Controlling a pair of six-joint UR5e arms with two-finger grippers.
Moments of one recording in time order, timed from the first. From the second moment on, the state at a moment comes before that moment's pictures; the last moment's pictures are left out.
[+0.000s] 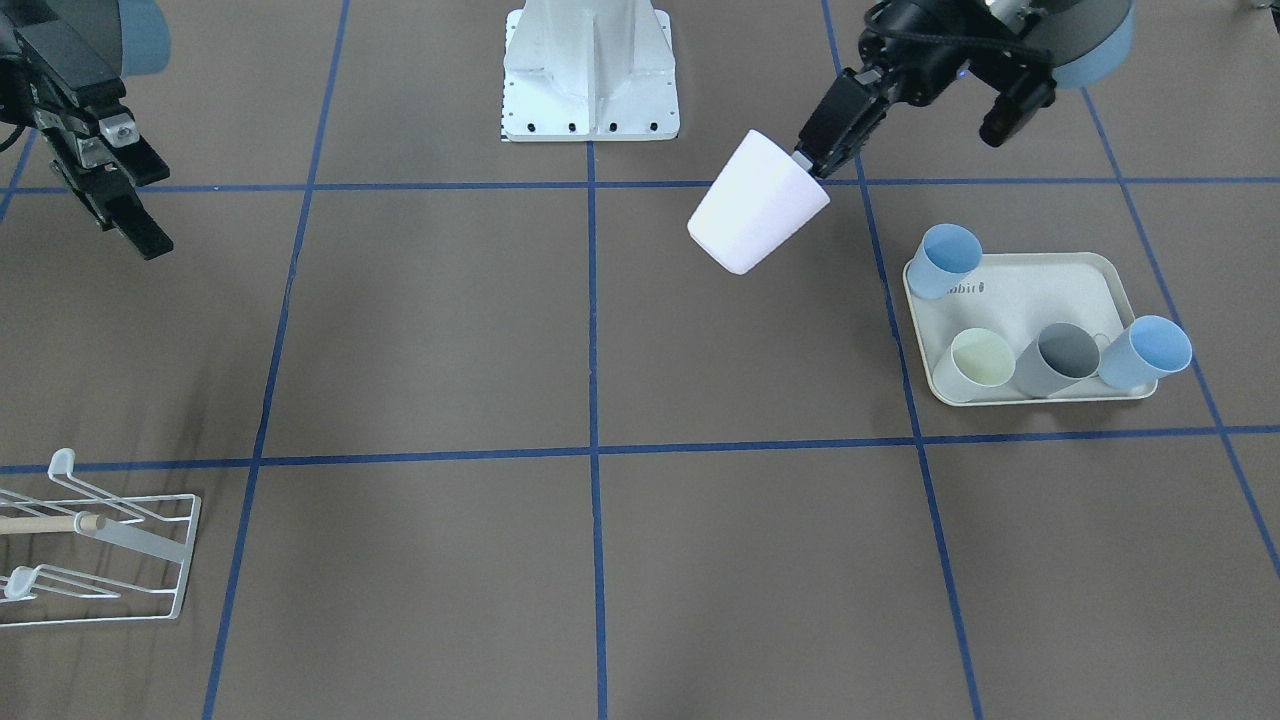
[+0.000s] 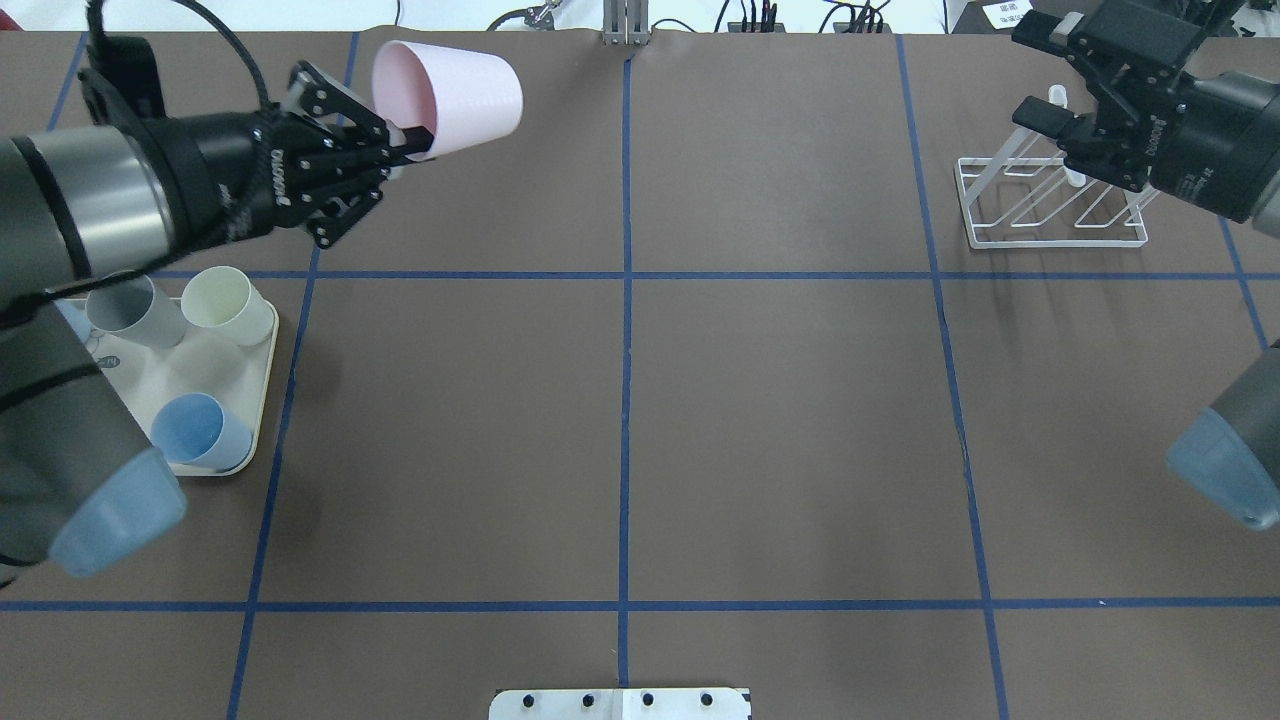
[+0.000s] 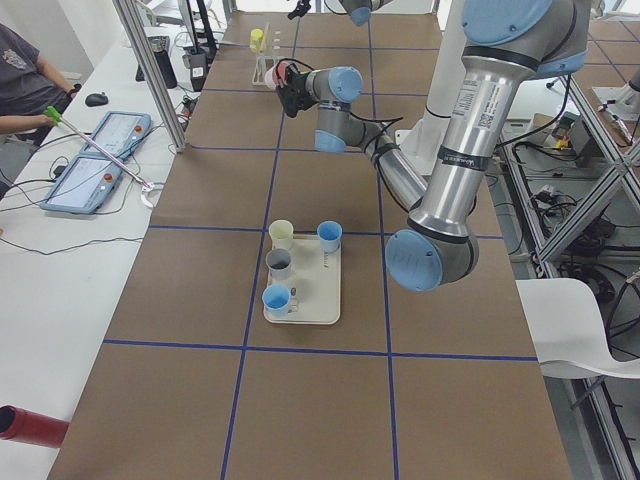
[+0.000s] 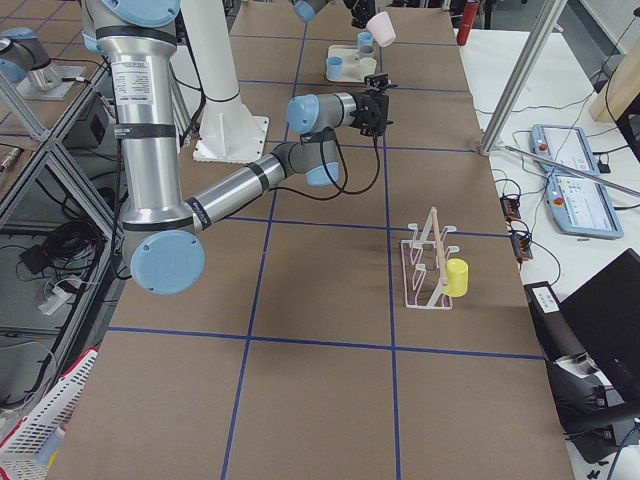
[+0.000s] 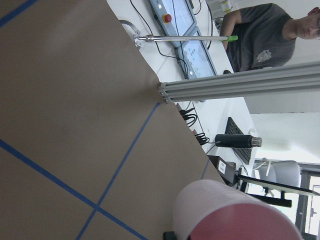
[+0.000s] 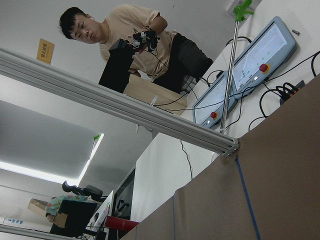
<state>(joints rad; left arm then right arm) -0.70 -1.90 -2.01 -2.59 -1.64 -2.17 0.91 -1.50 1.99 -0.27 1.65 1.81</state>
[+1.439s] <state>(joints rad) -0.55 -1.93 -1.94 -2.84 -1.39 -2.30 0.61 -1.20 1.90 -0.24 1.55 1.98</state>
